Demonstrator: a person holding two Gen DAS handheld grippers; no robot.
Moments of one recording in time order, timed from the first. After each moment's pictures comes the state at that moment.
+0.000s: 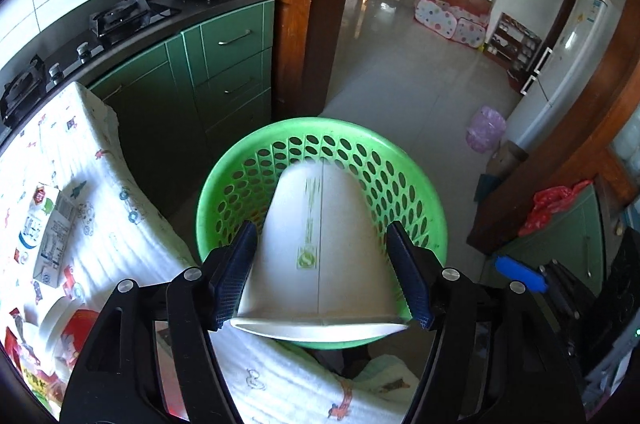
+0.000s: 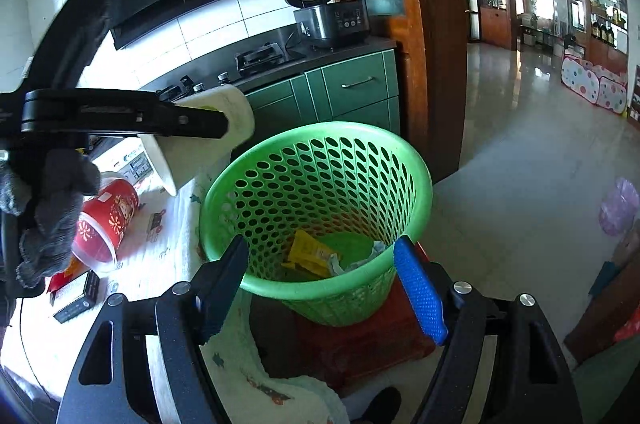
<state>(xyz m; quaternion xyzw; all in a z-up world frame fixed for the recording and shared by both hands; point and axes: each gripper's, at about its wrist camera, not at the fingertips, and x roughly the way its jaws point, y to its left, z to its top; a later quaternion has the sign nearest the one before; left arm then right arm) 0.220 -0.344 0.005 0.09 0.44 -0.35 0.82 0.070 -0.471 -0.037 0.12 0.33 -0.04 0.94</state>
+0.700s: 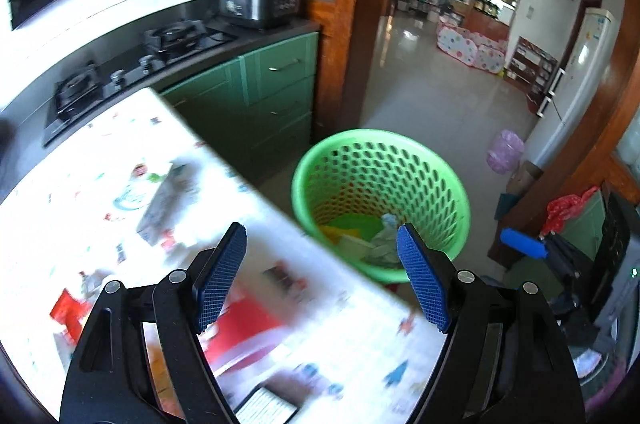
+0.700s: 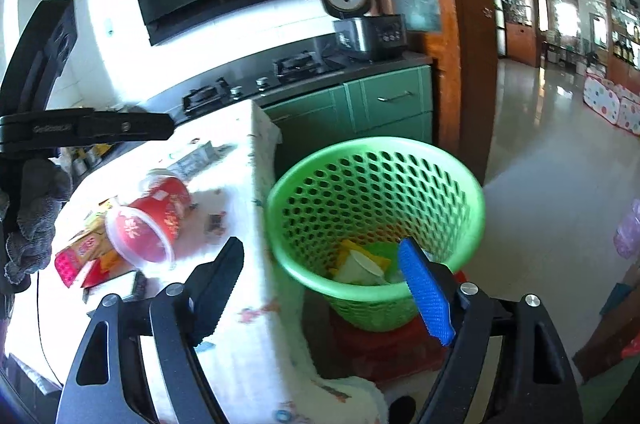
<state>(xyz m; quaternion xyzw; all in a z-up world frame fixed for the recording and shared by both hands) 0.178 -0.215 0.055 0.09 0.38 -0.30 0.87 0.066 -0.404 -0.009 0.10 0.30 0.02 0.95</state>
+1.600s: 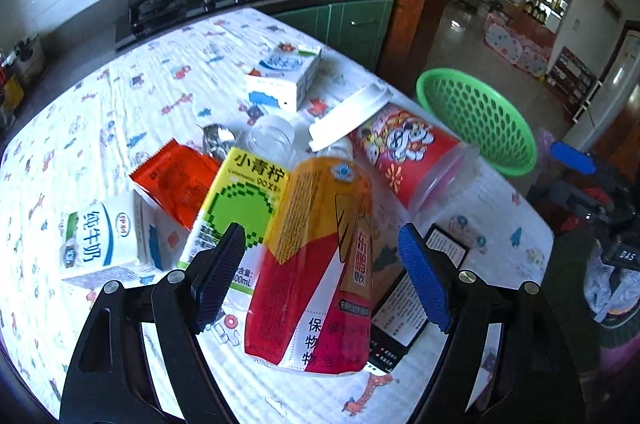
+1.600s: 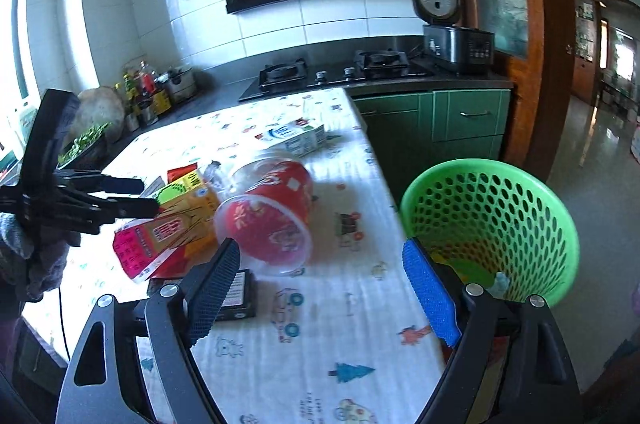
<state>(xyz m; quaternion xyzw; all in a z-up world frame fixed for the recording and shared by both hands) 0.161 -0.038 -0.011 0.06 0.45 -0.23 0.86 0.085 -0.283 0.003 0.04 0.31 0.12 0.94</state>
